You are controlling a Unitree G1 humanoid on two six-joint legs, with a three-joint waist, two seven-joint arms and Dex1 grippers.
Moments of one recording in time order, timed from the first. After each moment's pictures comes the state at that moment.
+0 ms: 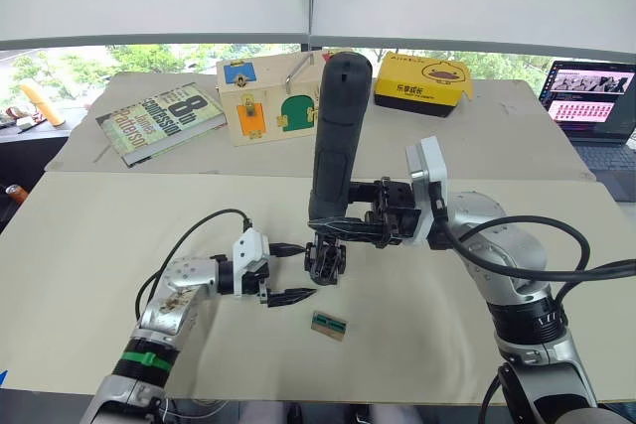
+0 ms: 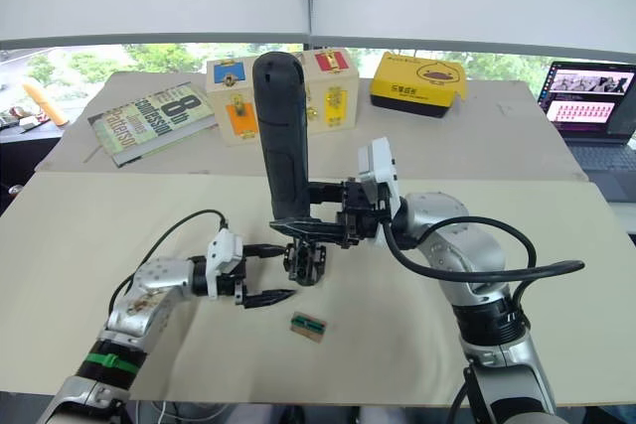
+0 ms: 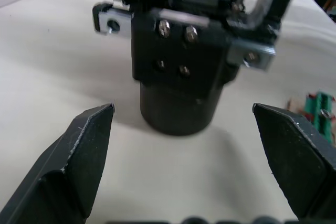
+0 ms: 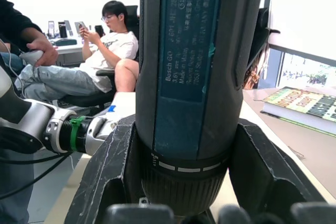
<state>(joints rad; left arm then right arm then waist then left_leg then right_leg) -0.31 0.46 -0.17 0.17 -0.30 0.04 -1.20 -0.57 -0.42 0.11 -0.26 0.66 0.46 1.08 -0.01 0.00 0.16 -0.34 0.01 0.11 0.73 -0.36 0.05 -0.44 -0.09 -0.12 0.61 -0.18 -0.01</state>
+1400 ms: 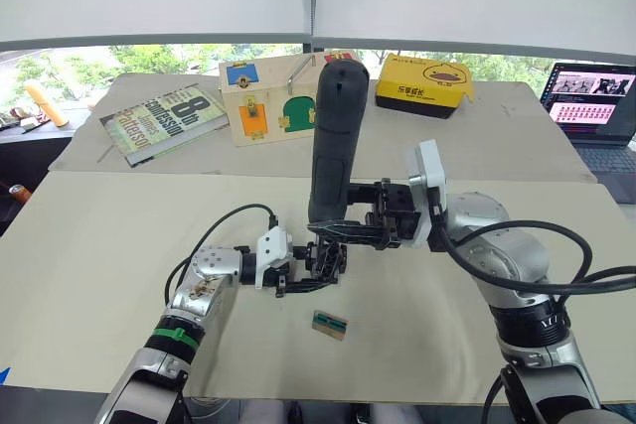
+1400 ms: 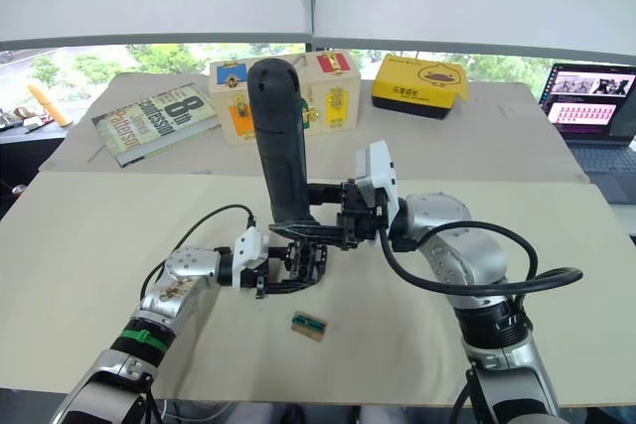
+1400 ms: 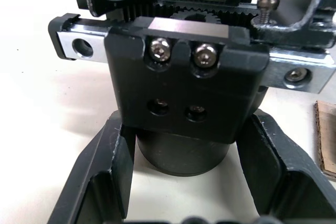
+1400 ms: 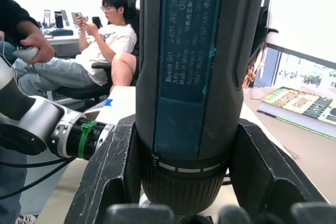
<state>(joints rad) -0.42 0.39 -0.22 0.36 -0.20 -0.10 -1.23 -0.56 -0.44 0.13 -0.29 0.62 0.44 1.06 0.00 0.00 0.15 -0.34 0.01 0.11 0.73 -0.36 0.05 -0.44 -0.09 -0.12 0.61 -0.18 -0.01</state>
